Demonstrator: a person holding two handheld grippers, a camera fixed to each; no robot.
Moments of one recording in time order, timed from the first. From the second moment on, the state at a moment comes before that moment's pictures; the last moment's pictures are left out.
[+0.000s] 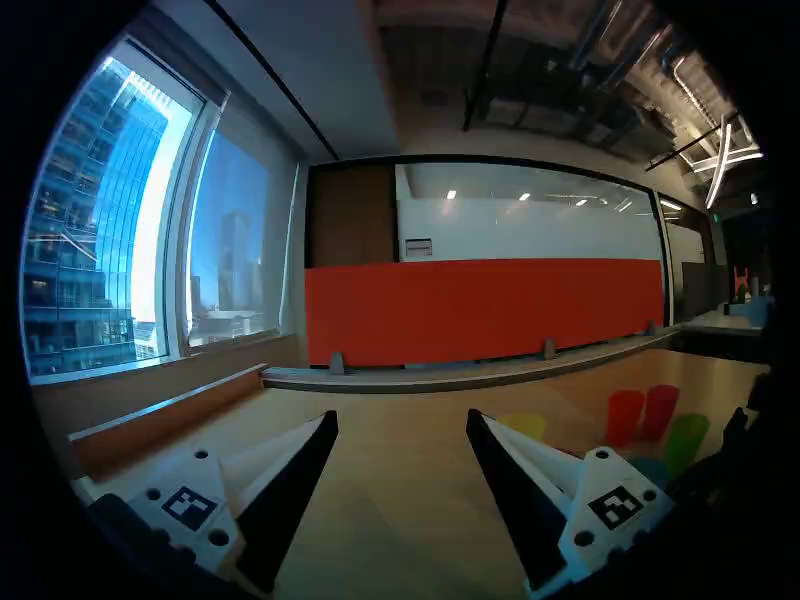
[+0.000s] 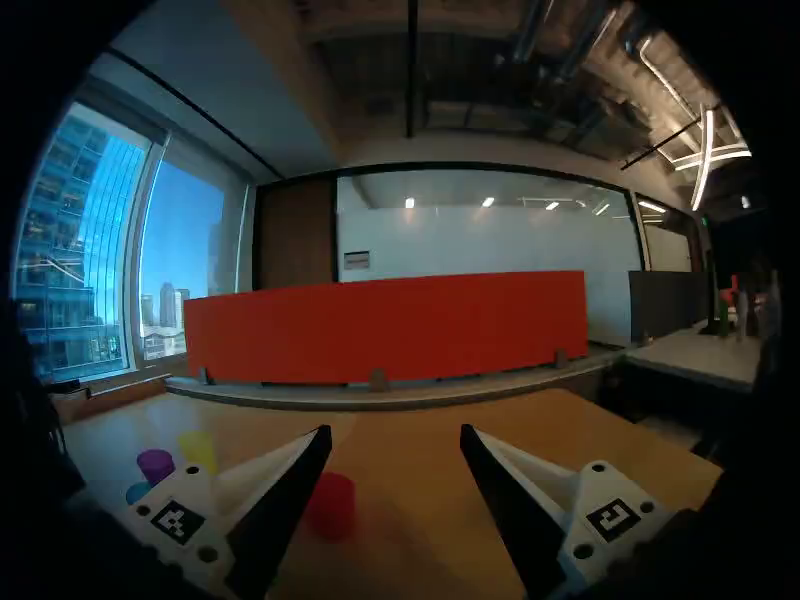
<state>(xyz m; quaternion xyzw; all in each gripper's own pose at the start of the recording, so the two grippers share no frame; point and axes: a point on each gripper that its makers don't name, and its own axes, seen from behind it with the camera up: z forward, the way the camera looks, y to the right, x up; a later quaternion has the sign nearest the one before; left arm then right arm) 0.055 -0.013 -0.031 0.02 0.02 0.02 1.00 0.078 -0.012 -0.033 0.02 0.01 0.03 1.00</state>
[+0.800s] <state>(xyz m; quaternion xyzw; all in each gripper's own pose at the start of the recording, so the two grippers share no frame) 0.027 -0.010 -0.009 0.02 0.02 0.01 1.00 0.073 -0.024 -0.034 0.01 -0.02 0.02 1.00</state>
